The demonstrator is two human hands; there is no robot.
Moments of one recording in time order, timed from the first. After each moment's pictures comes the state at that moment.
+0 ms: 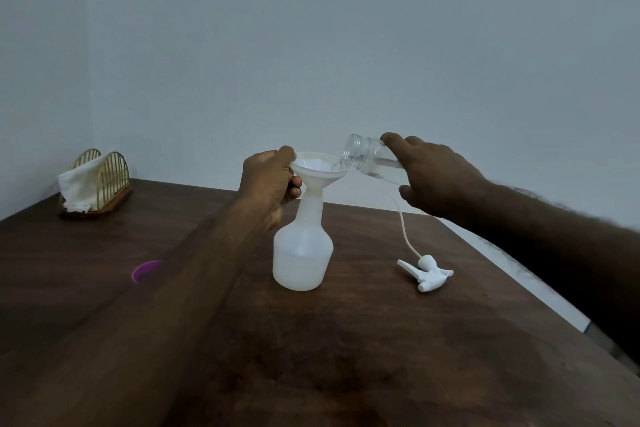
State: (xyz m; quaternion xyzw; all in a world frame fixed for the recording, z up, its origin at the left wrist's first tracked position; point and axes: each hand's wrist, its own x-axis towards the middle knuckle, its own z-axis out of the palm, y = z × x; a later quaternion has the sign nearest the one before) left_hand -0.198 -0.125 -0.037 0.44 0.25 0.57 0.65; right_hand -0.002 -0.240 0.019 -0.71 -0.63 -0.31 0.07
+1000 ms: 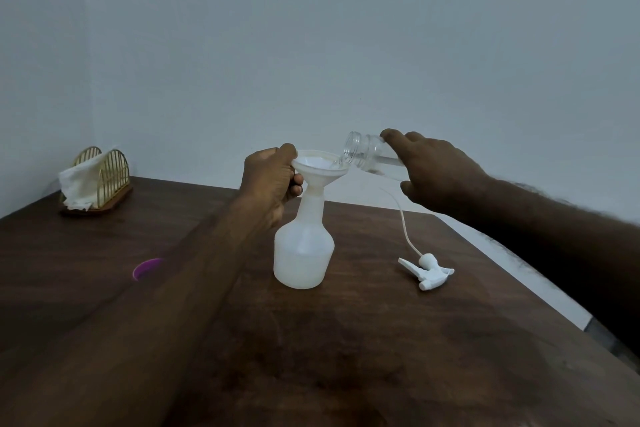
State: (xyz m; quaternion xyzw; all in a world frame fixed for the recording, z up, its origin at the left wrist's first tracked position) left_hand -0.197 -0.124 -0.037 0.45 0.25 0.56 0.65; right_hand -0.004 -0.241 0.023 -0.70 -0.64 -0.31 0.07
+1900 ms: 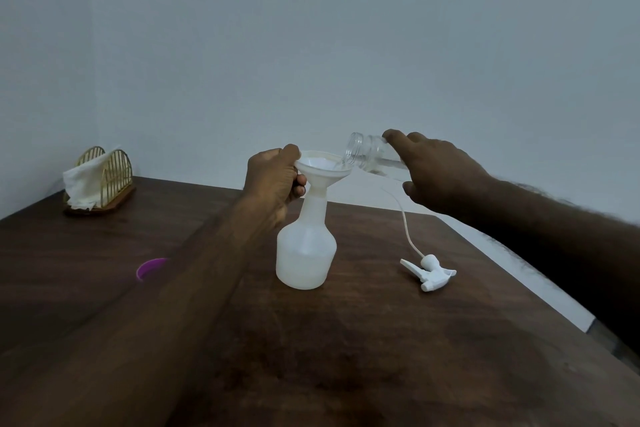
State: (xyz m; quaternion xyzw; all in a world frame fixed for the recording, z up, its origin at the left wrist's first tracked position) left_hand -0.198 -0.125 -0.036 0.45 0.25 0.56 0.64; right_hand -0.007 -0.240 0.024 -0.70 -0.64 -0.31 0.06
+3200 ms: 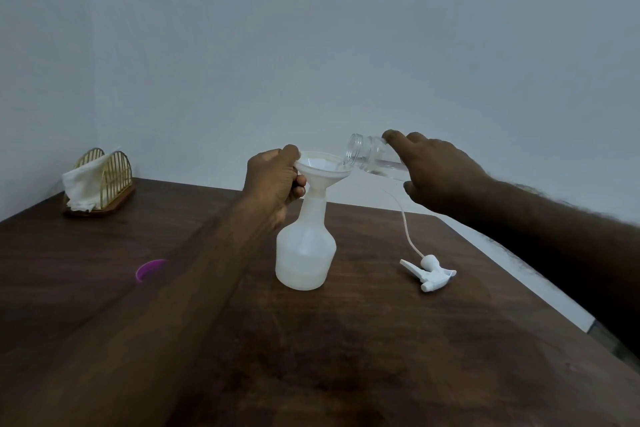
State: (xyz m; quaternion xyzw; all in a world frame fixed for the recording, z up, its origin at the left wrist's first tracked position) left_hand -0.197 -0.124 -0.037 0.45 0.24 0.57 0.65; right_hand -0.009 -0.241 0.024 -0.71 -0.63 -0.31 0.05
